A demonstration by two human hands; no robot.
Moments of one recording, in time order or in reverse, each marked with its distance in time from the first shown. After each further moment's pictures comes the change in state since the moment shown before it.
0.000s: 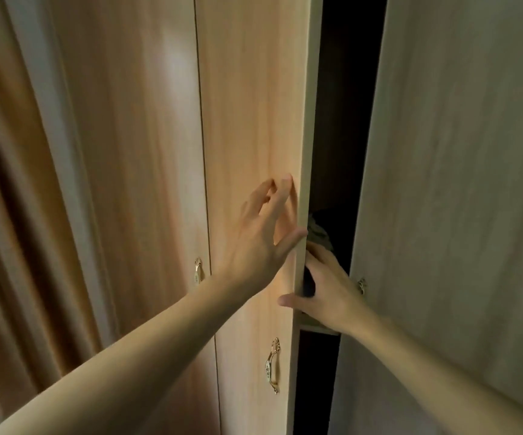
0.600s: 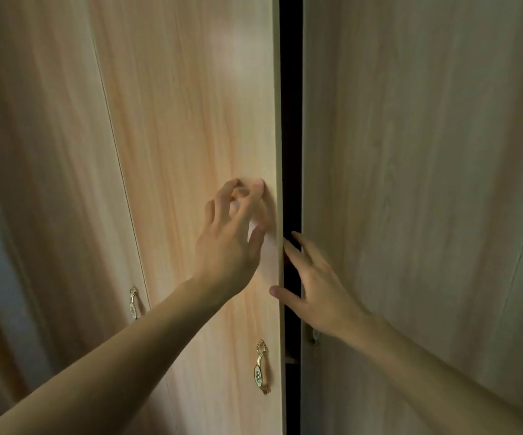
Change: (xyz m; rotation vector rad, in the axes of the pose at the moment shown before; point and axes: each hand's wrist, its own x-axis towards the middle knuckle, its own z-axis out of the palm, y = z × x) left_hand 0.075 0.023 0.130 0.238 0.093 0.035; right_hand 0.032 0.127 -0.056 0.037 0.087 -0.059
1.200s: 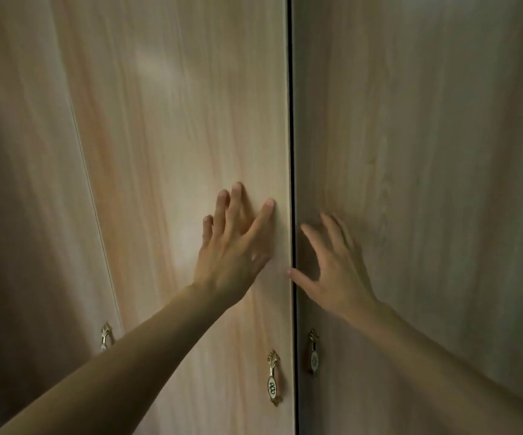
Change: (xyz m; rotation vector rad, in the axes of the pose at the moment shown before) left_hand 0.035 -0.028 0.057 0.172 -0.169 0.157; right_hand 0.053 0.040 -0.018 -0.390 0.267 0.118
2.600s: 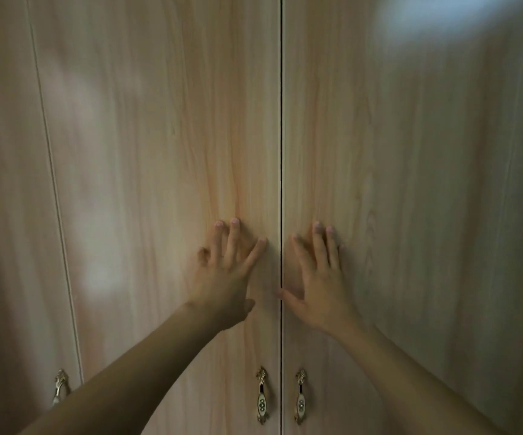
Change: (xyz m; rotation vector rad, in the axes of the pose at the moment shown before) left_hand 0.033 -0.009 0.023 0.157 -0.216 0.063; right_hand 0.043 0.019 0.019 -0.266 -0.023 0.023
